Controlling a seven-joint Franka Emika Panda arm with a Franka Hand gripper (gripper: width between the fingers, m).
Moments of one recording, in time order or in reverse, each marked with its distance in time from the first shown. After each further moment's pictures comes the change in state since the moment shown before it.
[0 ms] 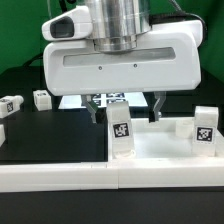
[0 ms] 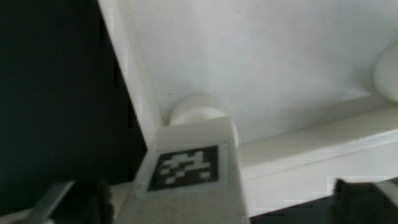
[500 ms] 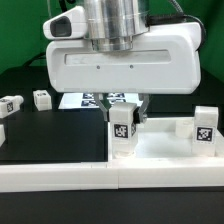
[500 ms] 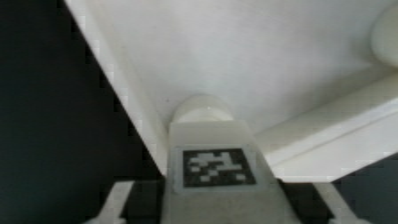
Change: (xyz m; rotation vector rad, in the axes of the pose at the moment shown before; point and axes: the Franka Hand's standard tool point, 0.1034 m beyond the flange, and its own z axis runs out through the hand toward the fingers) arm 0.000 0.000 0.000 0.001 0.000 0.226
